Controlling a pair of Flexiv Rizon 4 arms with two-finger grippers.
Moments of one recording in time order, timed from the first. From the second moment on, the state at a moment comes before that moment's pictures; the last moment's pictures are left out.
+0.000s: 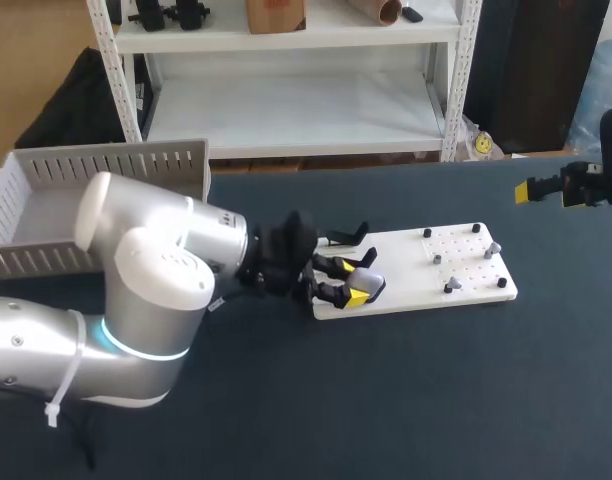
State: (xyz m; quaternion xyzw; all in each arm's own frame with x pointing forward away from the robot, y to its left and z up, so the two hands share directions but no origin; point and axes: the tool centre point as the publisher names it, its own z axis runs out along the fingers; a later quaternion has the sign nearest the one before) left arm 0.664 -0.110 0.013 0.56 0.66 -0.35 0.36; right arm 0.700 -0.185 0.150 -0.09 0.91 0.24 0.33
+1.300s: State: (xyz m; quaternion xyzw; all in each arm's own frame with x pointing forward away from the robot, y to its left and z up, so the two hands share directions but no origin) left arm 0.670 -0.112 0.092 0.56 0.62 -0.35 0.42; right arm 0.700 -0.185 0.150 -0.09 0.91 0.24 0.33
